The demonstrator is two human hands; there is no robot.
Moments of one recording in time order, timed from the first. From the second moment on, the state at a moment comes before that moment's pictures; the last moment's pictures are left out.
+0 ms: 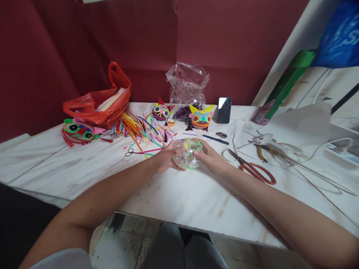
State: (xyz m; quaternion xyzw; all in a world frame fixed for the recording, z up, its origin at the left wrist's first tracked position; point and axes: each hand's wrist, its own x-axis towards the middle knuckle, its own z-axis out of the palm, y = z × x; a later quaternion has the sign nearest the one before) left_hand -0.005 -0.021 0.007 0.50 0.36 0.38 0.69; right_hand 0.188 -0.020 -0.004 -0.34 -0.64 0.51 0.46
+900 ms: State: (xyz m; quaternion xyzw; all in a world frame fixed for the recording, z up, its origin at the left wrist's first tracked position) left_hand -0.002 -0.024 0.011 0.53 0.37 0.40 0.65; right_hand 0.187 -0.023 0.001 -0.35 -0.69 0.43 0.47
